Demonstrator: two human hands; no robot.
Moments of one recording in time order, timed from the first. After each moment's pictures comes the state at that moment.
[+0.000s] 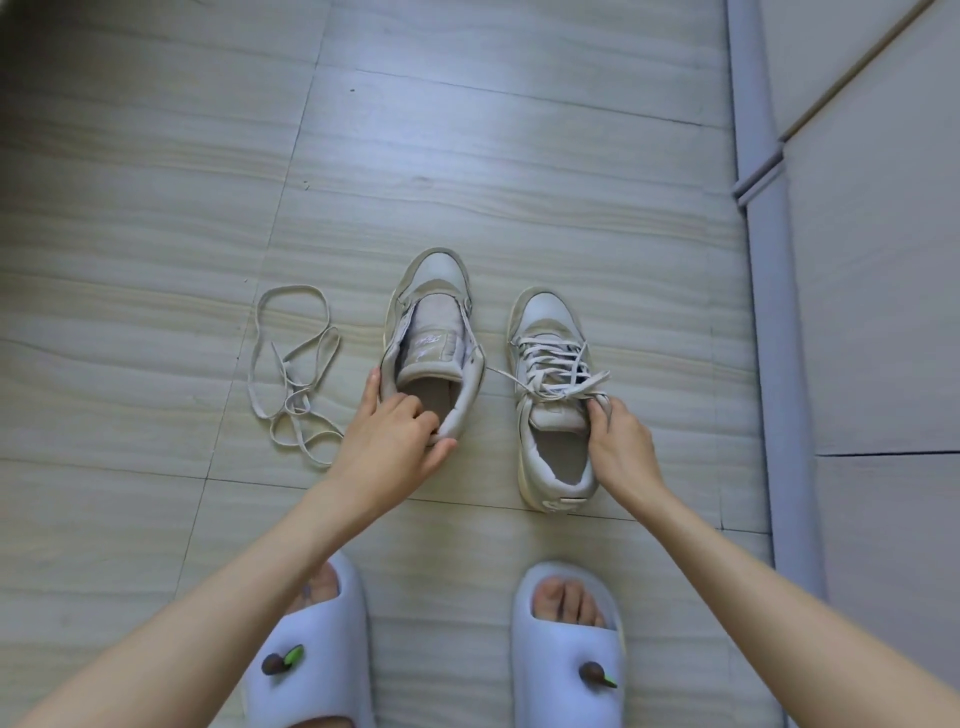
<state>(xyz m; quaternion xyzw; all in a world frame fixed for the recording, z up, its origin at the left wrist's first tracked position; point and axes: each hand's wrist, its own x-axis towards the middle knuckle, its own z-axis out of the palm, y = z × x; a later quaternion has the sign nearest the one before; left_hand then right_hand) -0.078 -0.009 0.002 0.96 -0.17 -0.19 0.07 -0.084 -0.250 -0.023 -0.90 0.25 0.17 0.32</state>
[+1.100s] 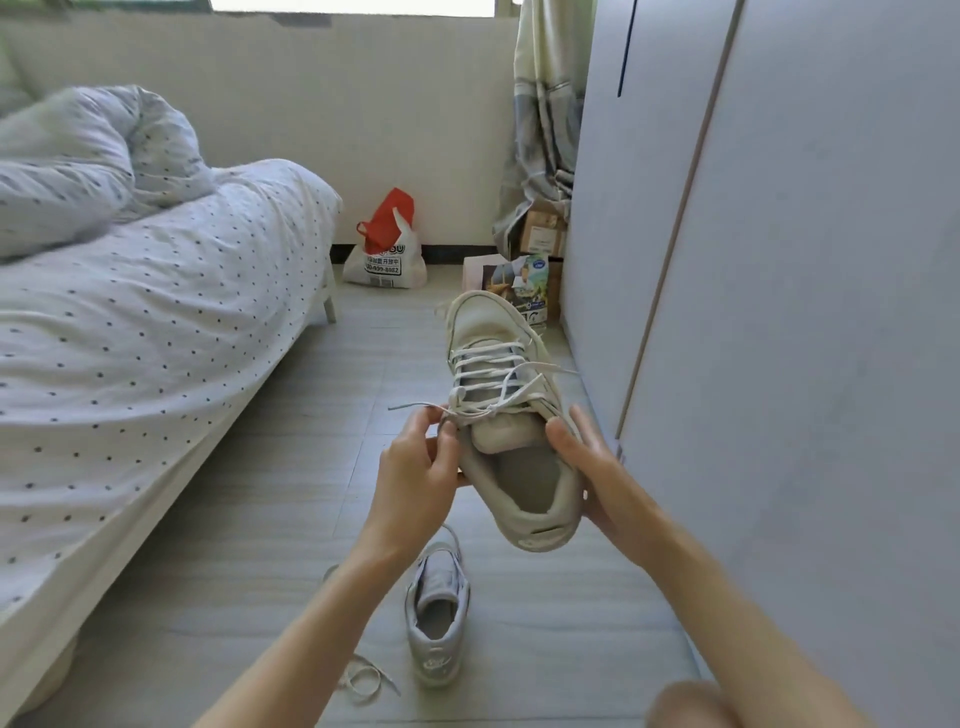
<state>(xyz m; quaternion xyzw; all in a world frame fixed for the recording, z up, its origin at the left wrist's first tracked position) -0.125 -0.051 0.347 0.77 -0.10 0.10 0.62 -0.138 -0.228 0.348 -0.70 -0.01 0.08 0.71</state>
